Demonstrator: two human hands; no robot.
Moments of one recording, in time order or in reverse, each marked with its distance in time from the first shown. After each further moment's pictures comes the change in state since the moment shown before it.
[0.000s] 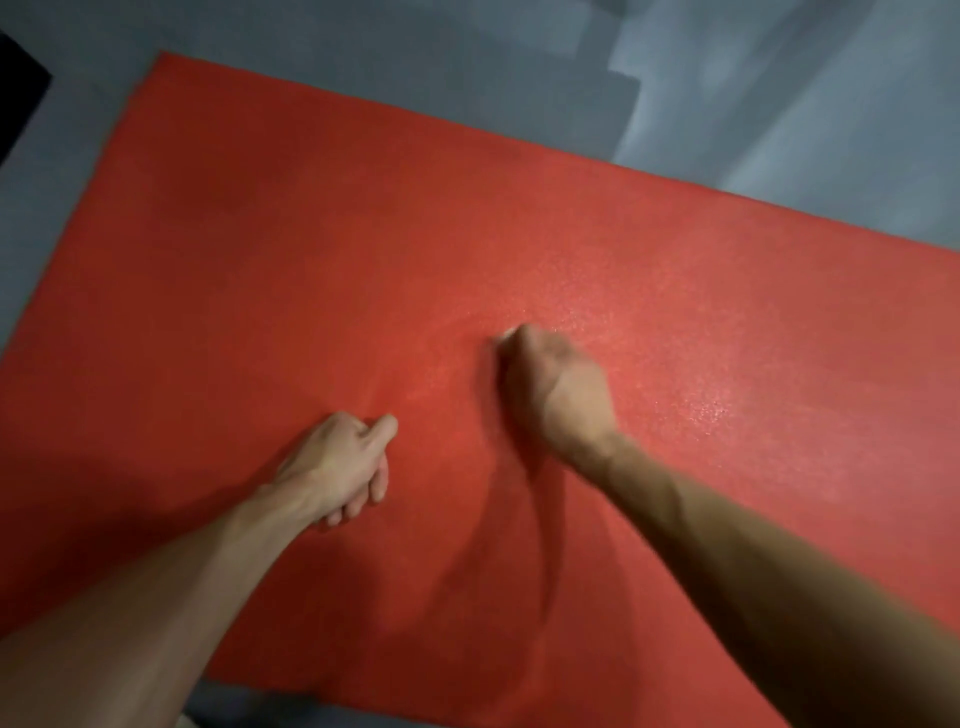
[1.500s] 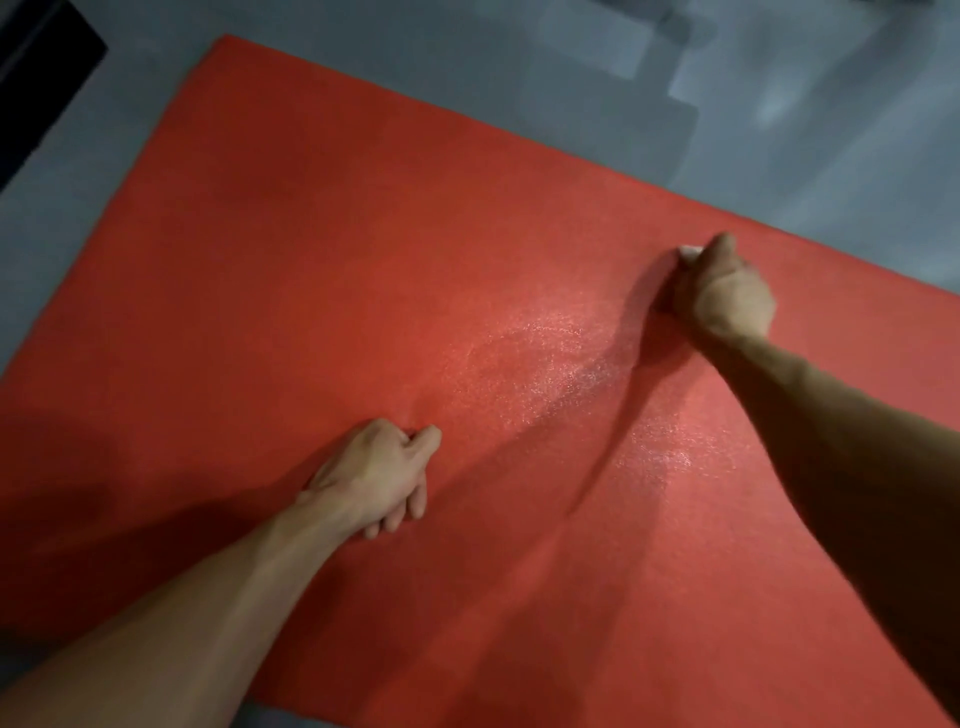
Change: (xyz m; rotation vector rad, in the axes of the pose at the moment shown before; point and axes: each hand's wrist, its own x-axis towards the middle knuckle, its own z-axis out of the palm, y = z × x) left_hand 0.008 -0.007 -0.003 -0.027 -0.047 0.033; right_hand 0.110 0.105 -0.031 -0.359 0.095 0.445
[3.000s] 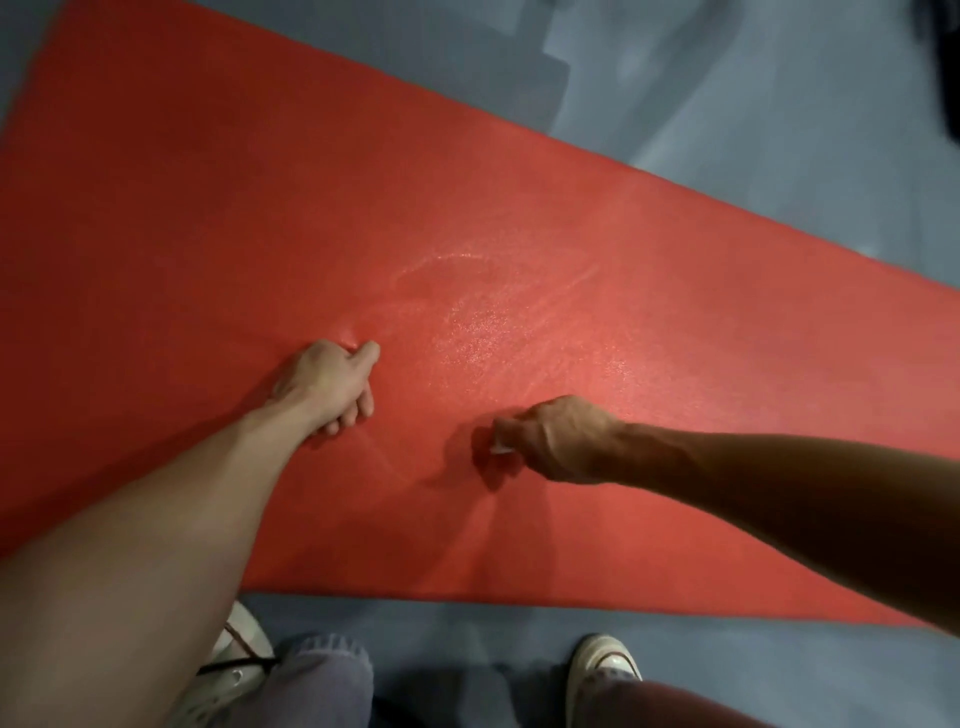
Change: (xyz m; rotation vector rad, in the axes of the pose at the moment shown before) left_hand -0.012 -0.001 0.001 -0.044 0.055 0.048; right_hand -0.232 -0.006 -0.079 -0.119 -0.866 -0.798
